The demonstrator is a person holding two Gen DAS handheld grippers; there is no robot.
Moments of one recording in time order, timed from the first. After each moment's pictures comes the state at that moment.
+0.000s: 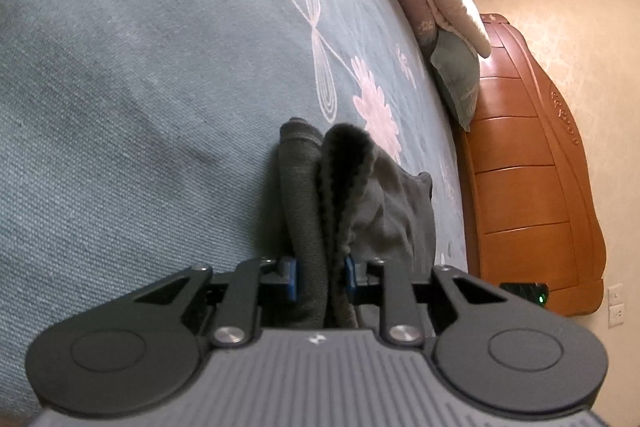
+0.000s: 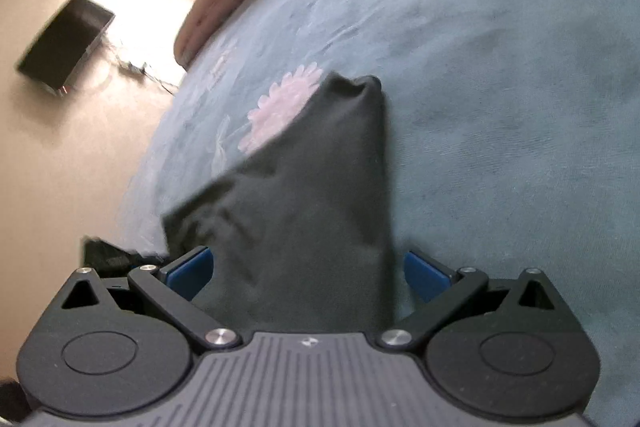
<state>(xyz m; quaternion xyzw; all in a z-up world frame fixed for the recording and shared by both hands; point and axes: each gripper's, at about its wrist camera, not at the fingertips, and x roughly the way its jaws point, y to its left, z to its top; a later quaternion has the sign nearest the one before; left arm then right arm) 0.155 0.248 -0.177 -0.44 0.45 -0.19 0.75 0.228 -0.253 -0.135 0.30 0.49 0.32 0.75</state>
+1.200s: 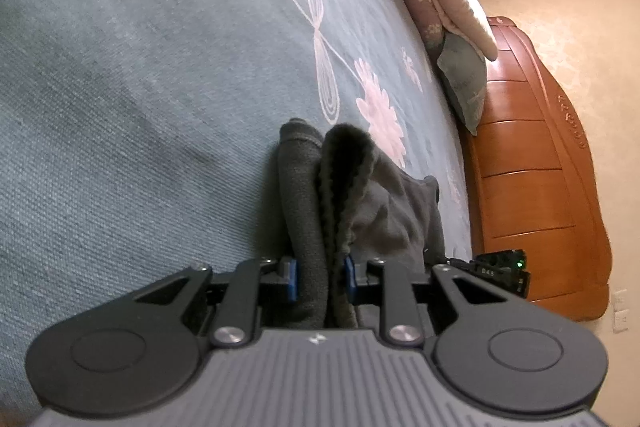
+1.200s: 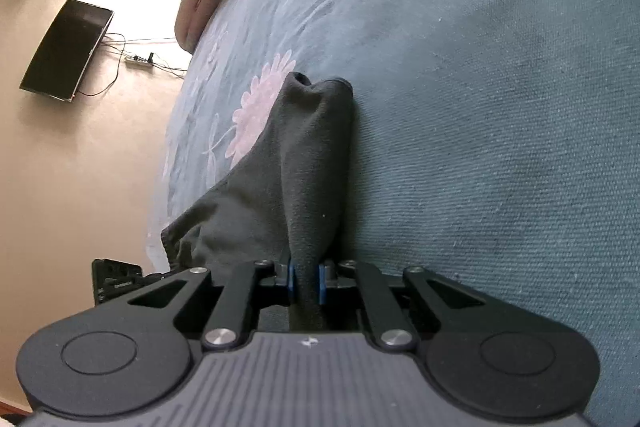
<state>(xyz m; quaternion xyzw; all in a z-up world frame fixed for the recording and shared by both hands) 0.153 0.246 -0.178 -0.43 0.45 -0.18 0.76 0.278 -0.255 -0.166 0.31 0.54 0.34 0.71</state>
